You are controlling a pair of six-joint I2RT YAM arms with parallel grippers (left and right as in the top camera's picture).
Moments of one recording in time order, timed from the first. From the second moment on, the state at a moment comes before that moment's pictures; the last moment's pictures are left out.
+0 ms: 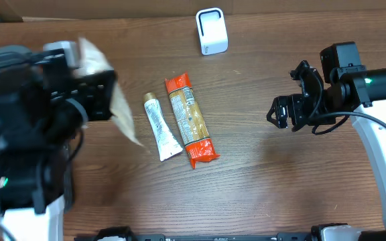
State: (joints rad) left arm 0.06 1.12 1.58 -1.00 0.31 -0.22; right arm 0.11 1.49 1.47 -1.32 -0.36 -0.01
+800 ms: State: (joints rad) left arm -0.82 1.95 1.57 -0.67 -0.07 -0.28; right arm -0.22 1.50 1.77 -1.29 -0.28 0.22
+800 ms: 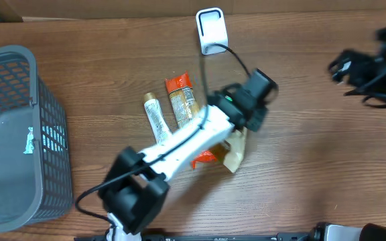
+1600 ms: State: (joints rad) left arm -0.40 1.62 2.07 -1.14 -0.13 -0.21; right arm -0.31 1.49 1.80 -1.40 -0.33 0.20
